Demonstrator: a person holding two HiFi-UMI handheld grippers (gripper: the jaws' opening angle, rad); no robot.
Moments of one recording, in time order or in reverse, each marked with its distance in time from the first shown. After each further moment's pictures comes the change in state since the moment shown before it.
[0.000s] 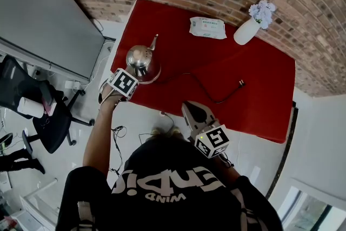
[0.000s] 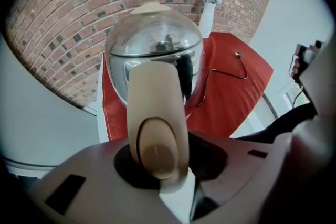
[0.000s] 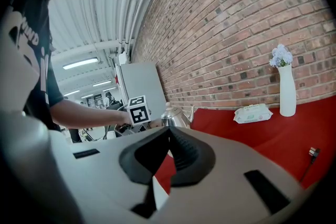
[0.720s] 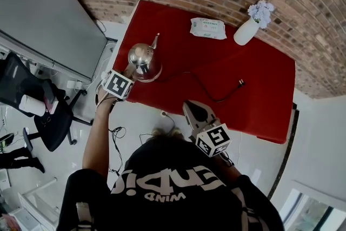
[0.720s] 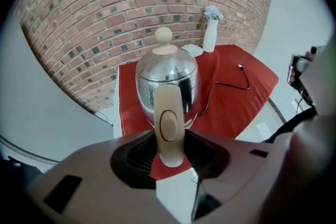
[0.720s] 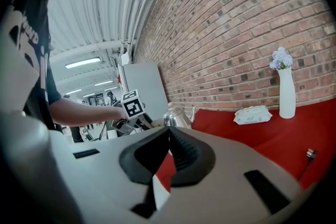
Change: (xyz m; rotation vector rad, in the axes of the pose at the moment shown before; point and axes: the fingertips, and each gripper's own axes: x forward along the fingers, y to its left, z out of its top) left arm -0.042 0.004 -0.009 -0.079 -0.077 0.075; right arm -0.013 0.006 -0.002 -0.018 -0.006 0.012
